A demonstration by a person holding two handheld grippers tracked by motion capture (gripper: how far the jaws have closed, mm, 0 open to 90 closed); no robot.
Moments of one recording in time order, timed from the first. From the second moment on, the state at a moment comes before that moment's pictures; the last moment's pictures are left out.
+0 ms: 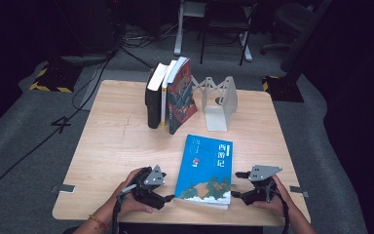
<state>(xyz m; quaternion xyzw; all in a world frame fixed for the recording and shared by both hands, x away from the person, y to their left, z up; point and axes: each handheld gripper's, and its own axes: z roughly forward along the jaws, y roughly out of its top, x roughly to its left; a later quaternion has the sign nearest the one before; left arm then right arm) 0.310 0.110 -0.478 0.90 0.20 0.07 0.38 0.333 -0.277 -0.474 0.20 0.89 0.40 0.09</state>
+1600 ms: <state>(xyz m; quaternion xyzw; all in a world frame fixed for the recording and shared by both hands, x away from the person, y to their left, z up) 0.305 0.017 -0.453 0.89 0.15 0.12 0.42 0.338 -0.263 -0.457 0.21 0.86 0.44 0.14</state>
